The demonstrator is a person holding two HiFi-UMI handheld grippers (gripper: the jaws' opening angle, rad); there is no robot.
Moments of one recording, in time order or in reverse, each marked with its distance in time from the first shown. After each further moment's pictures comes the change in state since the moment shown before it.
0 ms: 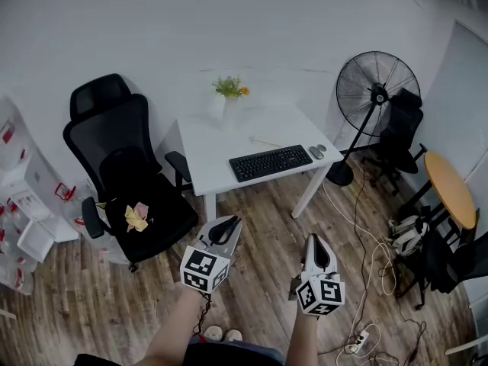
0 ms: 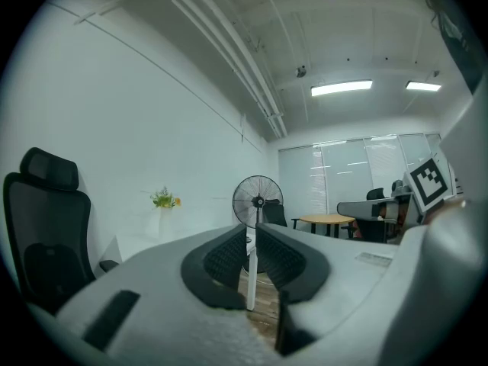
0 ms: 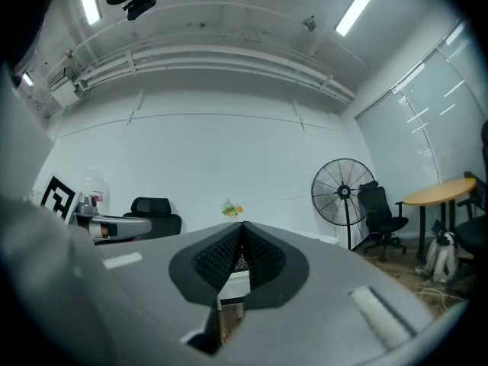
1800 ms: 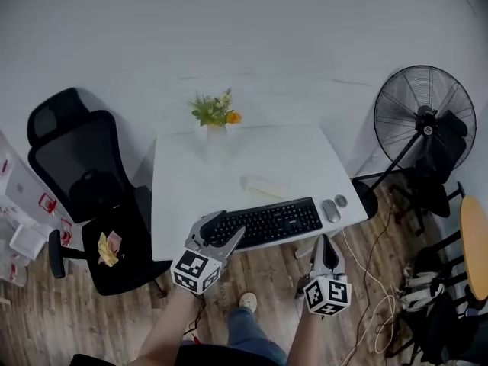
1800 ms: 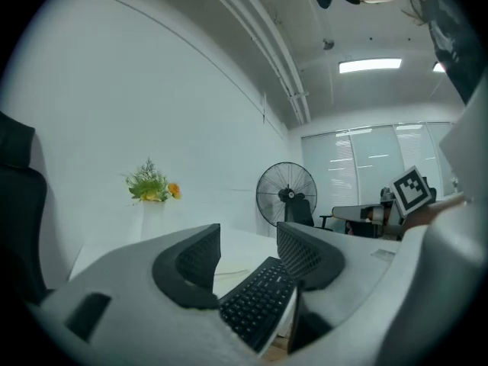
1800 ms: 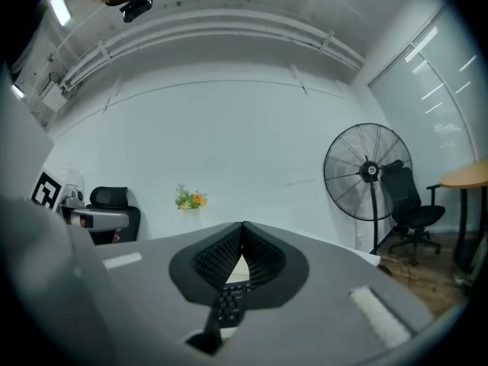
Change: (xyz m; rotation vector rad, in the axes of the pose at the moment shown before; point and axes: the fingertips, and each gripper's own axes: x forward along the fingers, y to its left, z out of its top) left arm 0.376 0.189 -0.035 -0.026 0.025 0.110; right arm 0.420 -0.215 -0.059 0.038 0.074 0.087
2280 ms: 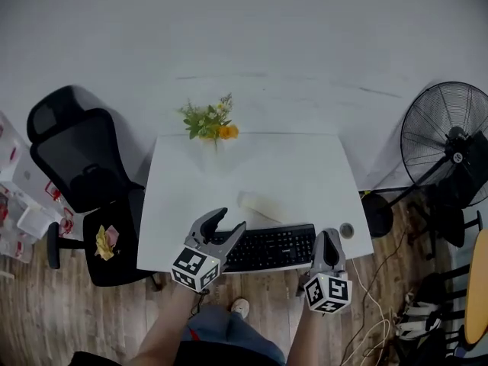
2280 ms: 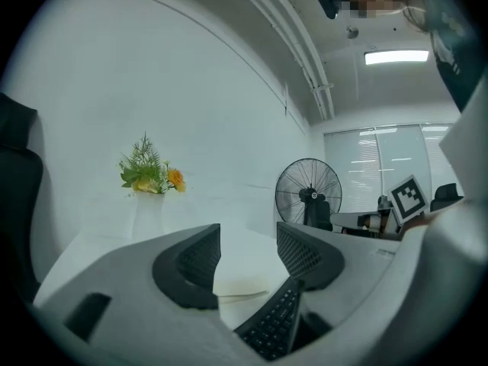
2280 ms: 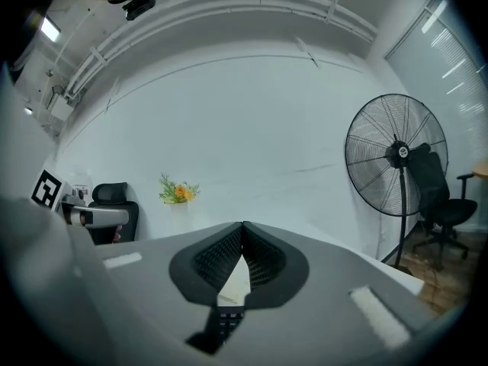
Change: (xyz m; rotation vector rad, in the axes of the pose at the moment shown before) left arm 0.121 0.054 -0.002 -0.072 0.029 0.122; right arm 0.154 -0.059 -0.005 0.011 0.090 0.138
